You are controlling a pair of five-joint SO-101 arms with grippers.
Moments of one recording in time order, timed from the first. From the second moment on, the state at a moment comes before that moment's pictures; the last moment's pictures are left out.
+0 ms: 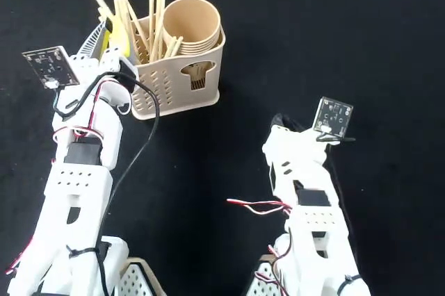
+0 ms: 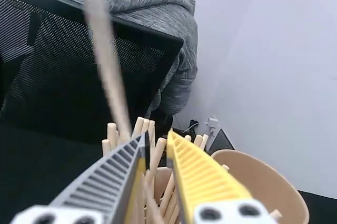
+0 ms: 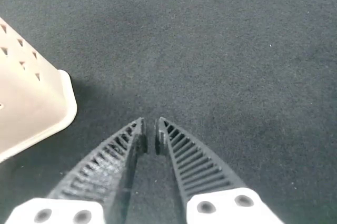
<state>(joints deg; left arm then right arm) -1.9 -42.4 55.3 -9.5 17.0 0.6 -53.4 88.9 5.6 -18.3</state>
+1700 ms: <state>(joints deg) -27.2 22.3 -10.5 74.0 18.4 0.6 -53.4 88.9 5.6 -18.3</state>
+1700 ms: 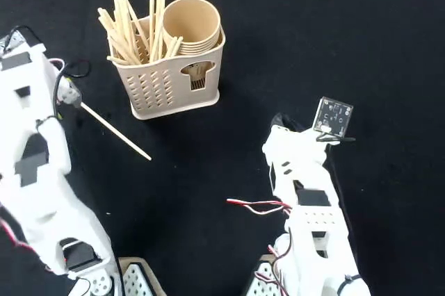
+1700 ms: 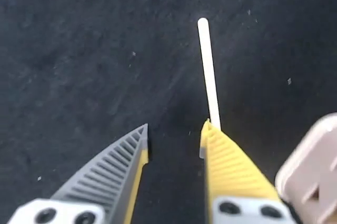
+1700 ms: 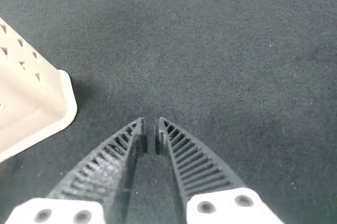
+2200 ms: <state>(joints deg) -24.9 58.6 -57.2 90.7 24.8 0.6 -53.4 88.9 5.6 -18.3</state>
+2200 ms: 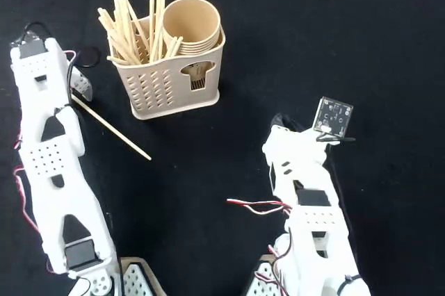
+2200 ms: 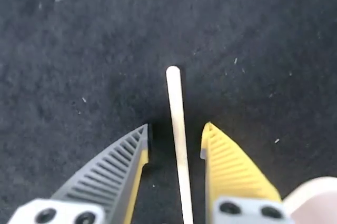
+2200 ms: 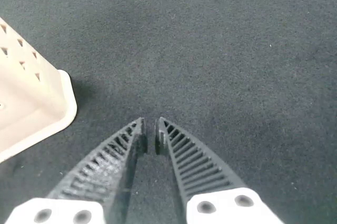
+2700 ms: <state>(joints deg) -25.9 73.6 -86.8 100.4 20.2 0.6 -53.4 88.9 5.6 -18.3</state>
